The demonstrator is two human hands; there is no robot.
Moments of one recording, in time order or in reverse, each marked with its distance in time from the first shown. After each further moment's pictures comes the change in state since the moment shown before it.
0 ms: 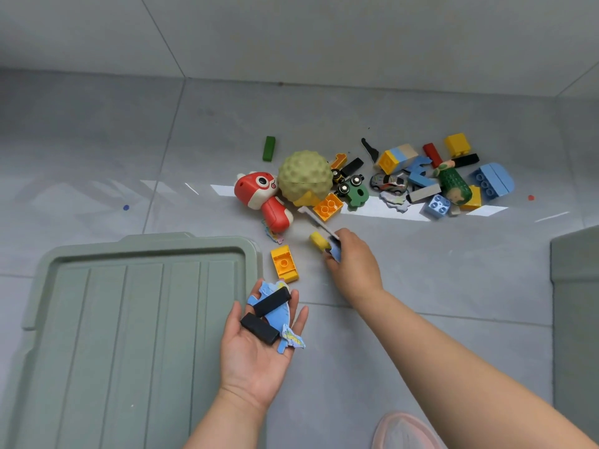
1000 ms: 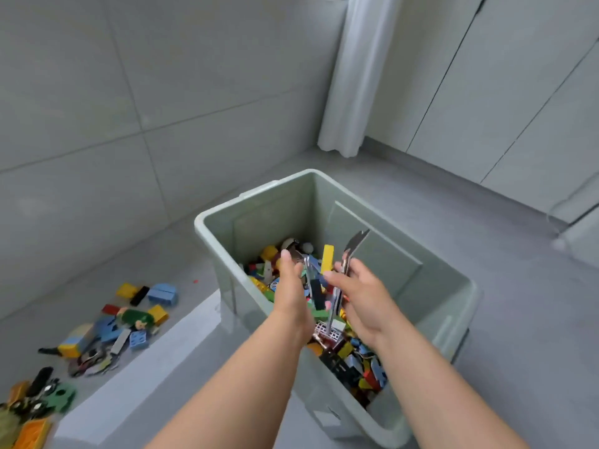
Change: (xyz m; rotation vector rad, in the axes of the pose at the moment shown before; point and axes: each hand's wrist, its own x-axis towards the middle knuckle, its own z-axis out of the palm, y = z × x) left_hand -0.227 -0.346 0.194 1.358 -0.711 -0.478; right_hand -0.335 0.119 -0.317 1.294 0.921 0.461
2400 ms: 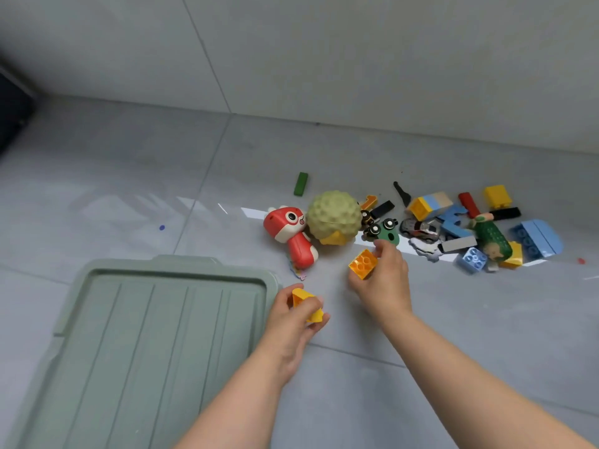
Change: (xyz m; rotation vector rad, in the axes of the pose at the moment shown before) left_hand -0.064 -0.114 -0.457 -0.658 0.963 0.318; right_hand 0.028 0.329 0.371 -1.065 -0.789 -0.431
